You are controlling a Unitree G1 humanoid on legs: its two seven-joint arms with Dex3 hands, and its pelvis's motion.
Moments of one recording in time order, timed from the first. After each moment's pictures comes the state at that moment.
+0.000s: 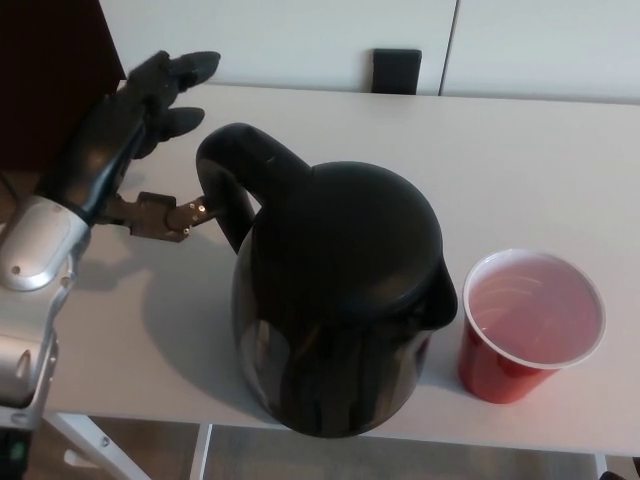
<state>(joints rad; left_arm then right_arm) -0.36 0.43 -0.06 -0.02 0.07 0.21 -0.25 -0.14 -0.34 -0.45 1.17 0.35 0.01 0.32</state>
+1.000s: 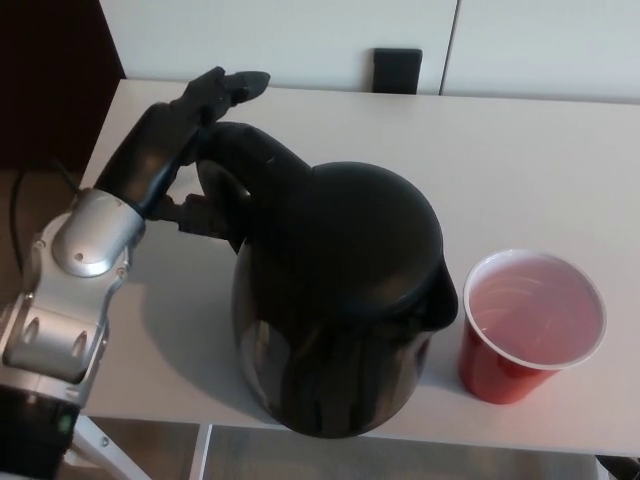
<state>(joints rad) -0.45 0.37 -0.14 0.13 0.14 0.15 -0.22 -0.20 -0.34 -0.45 1.17 0.36 0.01 0.32</state>
